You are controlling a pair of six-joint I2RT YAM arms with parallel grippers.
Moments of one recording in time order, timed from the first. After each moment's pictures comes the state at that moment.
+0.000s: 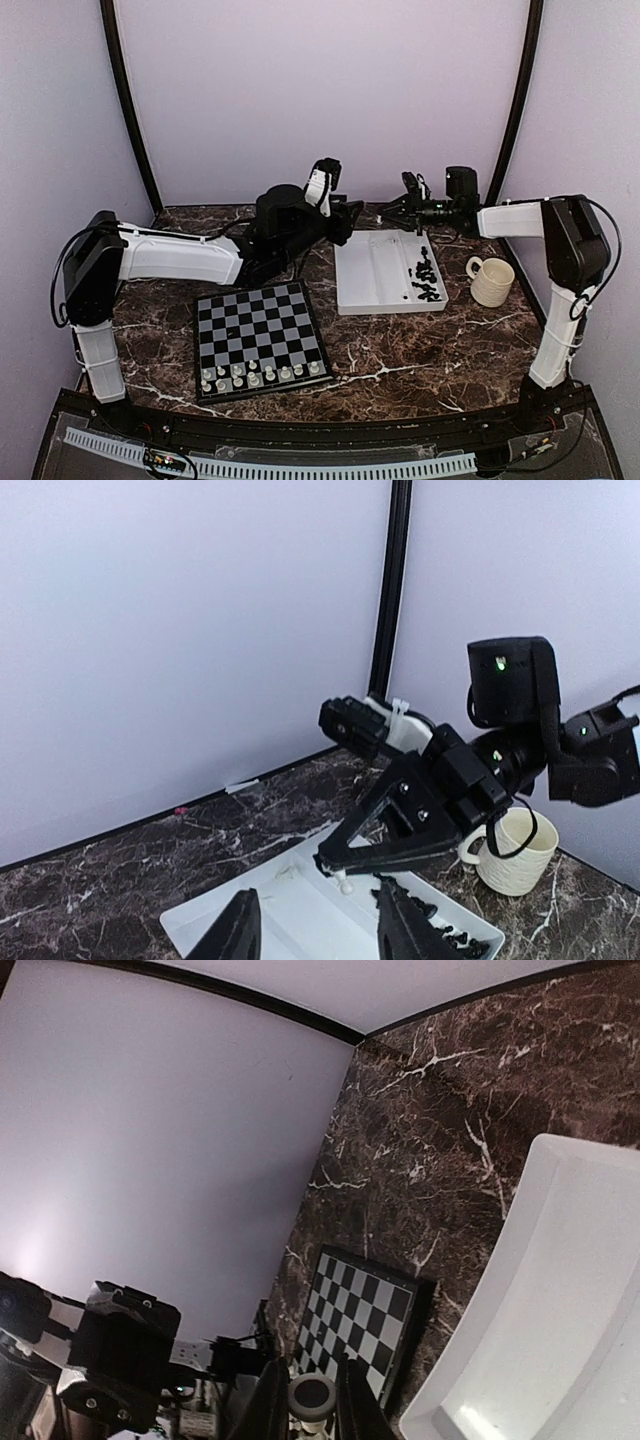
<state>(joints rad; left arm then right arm) -0.91 1.89 1.34 0.53 -0.21 -0.10 0.28 1.91 1.28 0.25 -1.05 0.82</state>
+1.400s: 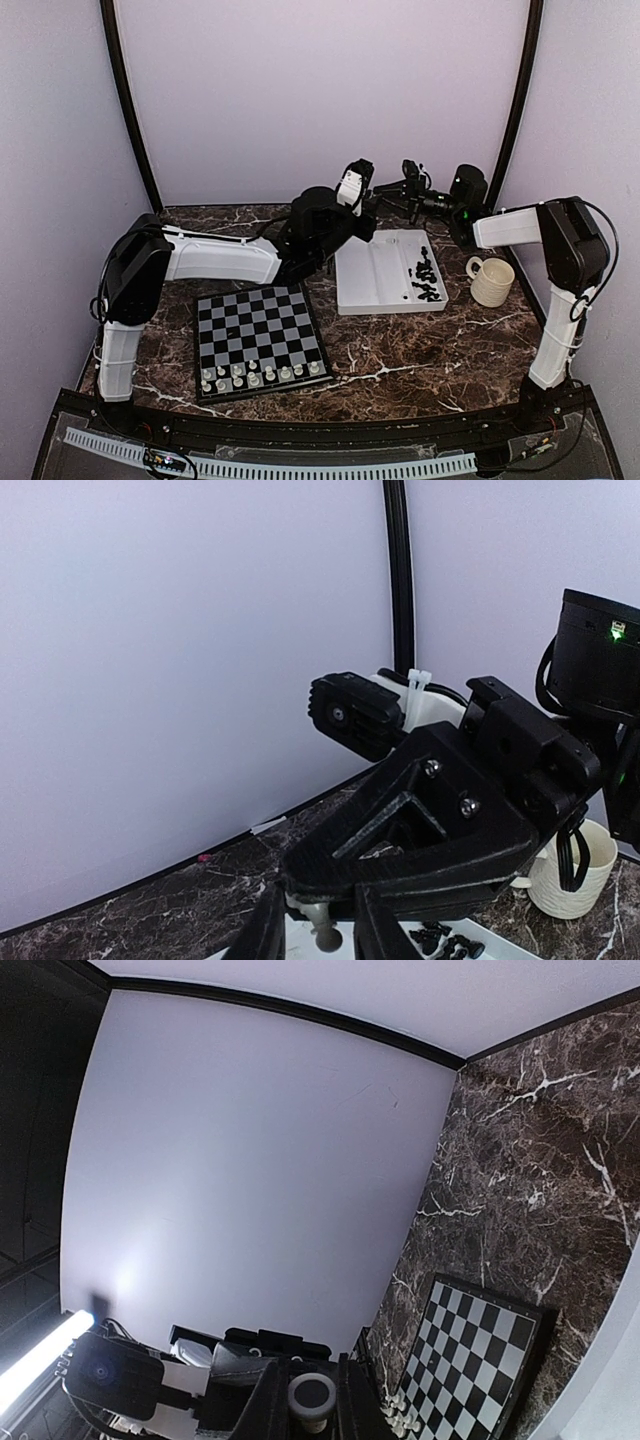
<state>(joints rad) -0.96 2.13 1.60 0.59 -0.31 0.09 0.32 1.90 1.17 0.89 -1.05 1.40</state>
